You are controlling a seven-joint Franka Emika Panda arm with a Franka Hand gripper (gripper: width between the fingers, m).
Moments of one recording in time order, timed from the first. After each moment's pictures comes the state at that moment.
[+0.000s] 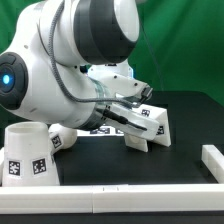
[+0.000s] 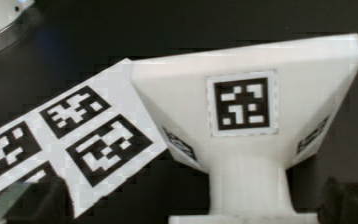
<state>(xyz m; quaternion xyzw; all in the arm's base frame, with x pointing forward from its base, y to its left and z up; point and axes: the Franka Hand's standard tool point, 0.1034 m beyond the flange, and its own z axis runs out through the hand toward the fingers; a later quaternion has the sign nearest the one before) 0.455 0.001 0.054 -0.77 0.34 0.53 0.14</state>
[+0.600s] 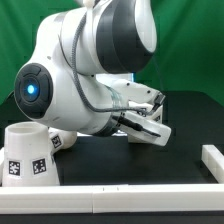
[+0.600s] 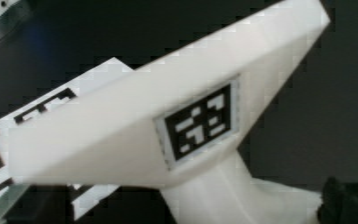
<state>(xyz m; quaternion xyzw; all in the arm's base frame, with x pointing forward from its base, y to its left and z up) 0.443 0.021 0.039 -0.77 0.34 0.53 0.13</state>
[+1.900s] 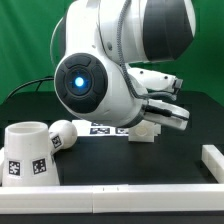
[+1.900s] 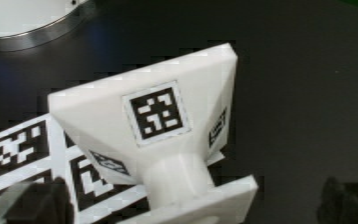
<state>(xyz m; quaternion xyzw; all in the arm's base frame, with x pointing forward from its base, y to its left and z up) 0.445 0.034 0.062 -0.80 0.24 0.55 0.08</state>
